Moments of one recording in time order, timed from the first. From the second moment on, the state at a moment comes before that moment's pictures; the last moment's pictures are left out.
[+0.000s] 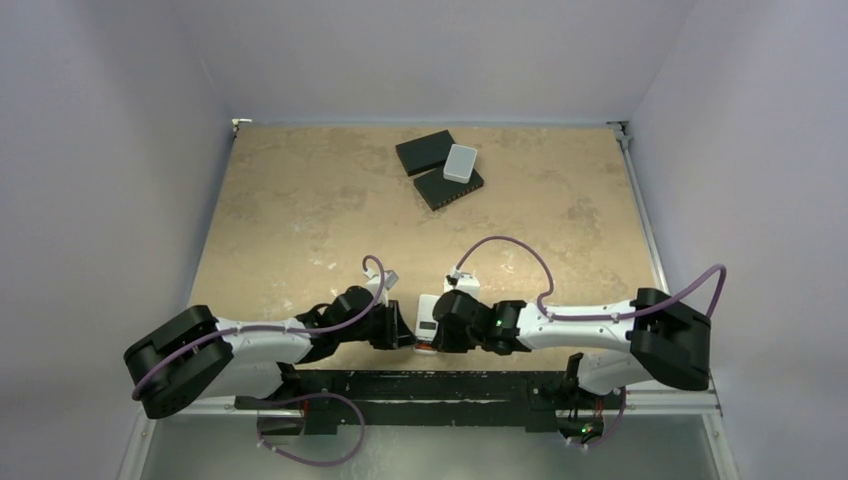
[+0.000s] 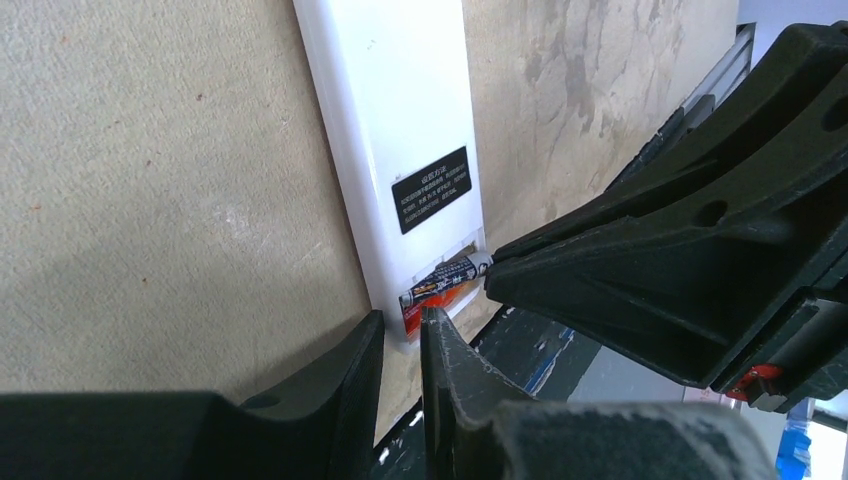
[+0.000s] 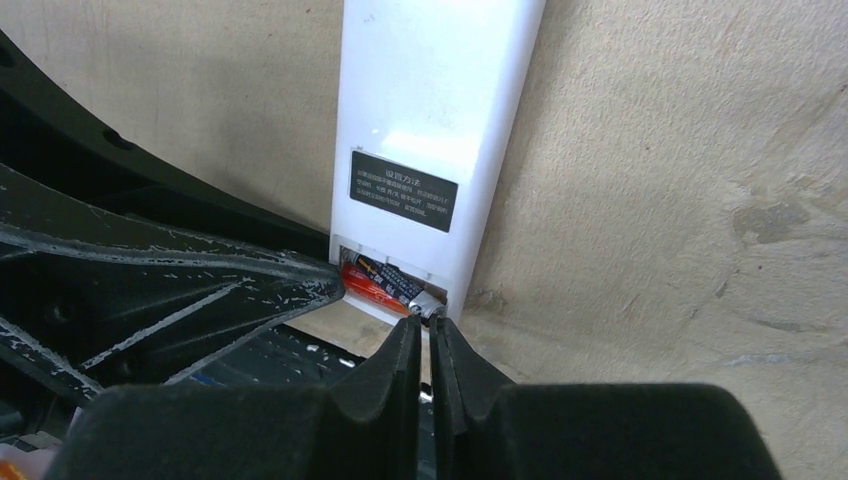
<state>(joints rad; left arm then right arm) -0.92 1.21 0.20 0.40 0.23 -0.92 1.22 1.35 0.64 -0.26 0.19 1.17</state>
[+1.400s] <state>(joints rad) -0.92 1.23 0.18 0.48 0.28 -0.92 1.22 1.73 1.11 -0.80 0.28 1.10</state>
